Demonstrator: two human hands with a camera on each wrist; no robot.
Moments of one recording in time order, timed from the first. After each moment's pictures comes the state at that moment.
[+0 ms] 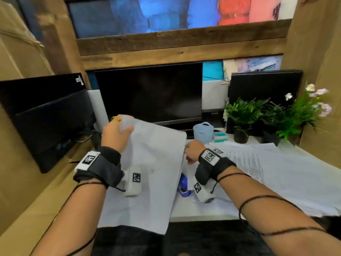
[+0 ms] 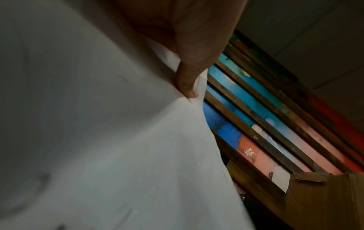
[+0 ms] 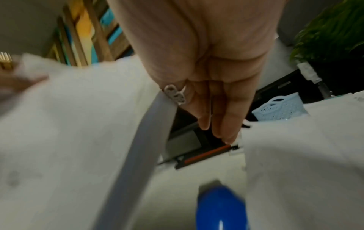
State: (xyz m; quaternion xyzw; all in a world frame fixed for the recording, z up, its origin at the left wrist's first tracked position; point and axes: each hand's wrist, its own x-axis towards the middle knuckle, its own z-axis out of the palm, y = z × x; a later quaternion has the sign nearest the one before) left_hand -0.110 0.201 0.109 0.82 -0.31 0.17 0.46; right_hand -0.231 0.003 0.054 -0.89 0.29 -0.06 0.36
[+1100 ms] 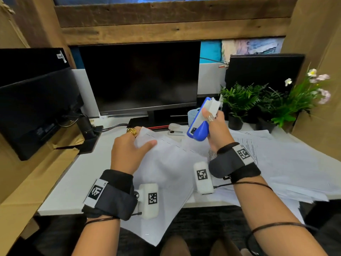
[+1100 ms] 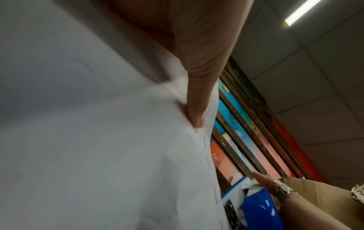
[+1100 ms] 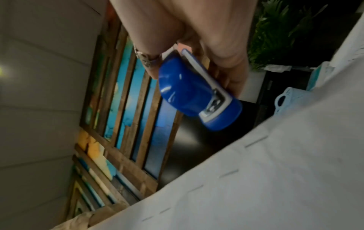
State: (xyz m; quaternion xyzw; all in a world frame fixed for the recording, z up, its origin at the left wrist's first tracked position) left_hand -0.163 0.189 0.046 0.81 -0.35 0.11 0.46; right_hand -0.270 -0.010 0.064 -0.54 0.22 -0.40 0.70
